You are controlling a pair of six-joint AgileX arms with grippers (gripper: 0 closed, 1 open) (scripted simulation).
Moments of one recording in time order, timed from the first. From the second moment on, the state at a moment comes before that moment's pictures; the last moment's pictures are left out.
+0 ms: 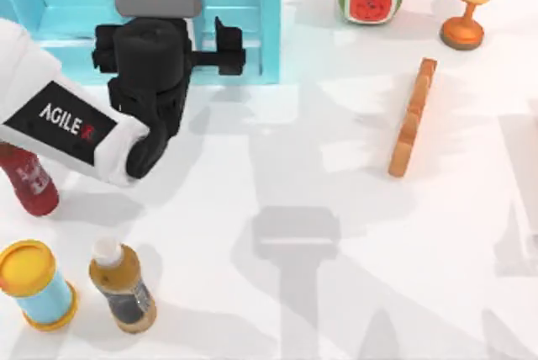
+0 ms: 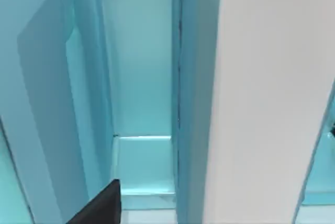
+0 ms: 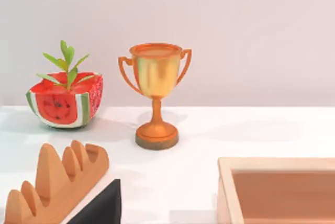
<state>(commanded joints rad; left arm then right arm) -0.41 2.16 1.04 0.91 -0.33 -0.06 0.00 0.00 0.00 0.00 0.00 0.00</state>
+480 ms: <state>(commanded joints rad) -0.37 2.32 1.28 0.83 -0.29 -0.05 0.00 0.00 0.00 0.00 0.00 0.00</state>
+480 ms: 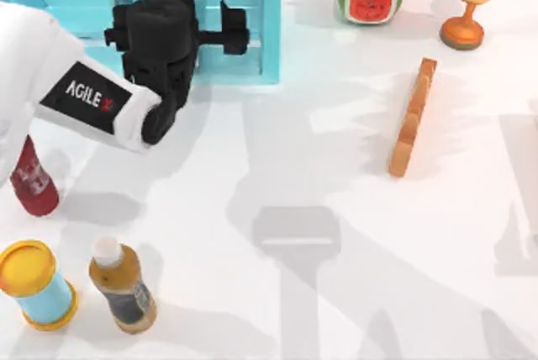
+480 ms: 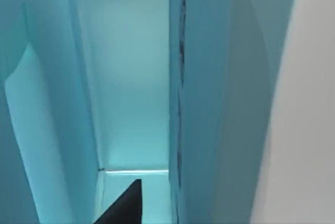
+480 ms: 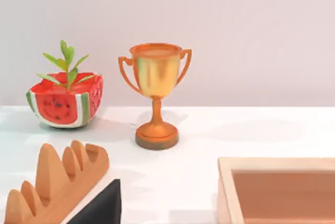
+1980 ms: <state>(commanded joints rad) -0.37 2.32 1.28 0.83 -0.29 -0.05 0.00 0.00 0.00 0.00 0.00 0.00</state>
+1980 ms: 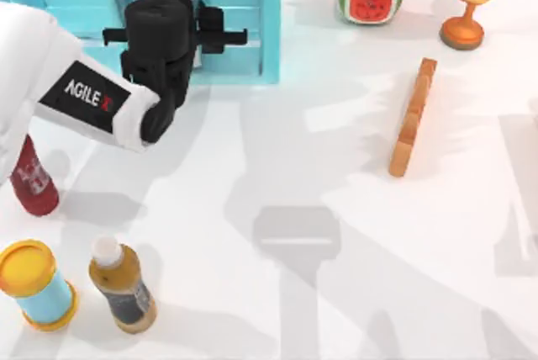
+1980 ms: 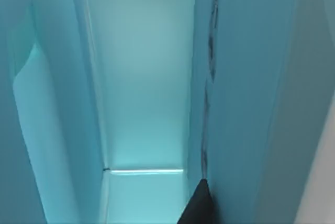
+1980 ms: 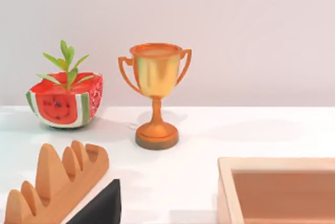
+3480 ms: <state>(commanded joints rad) -0.62 1.29 0.89 0.17 -0.55 -0.11 0.00 0.00 0.00 0.00 0.00 0.00</state>
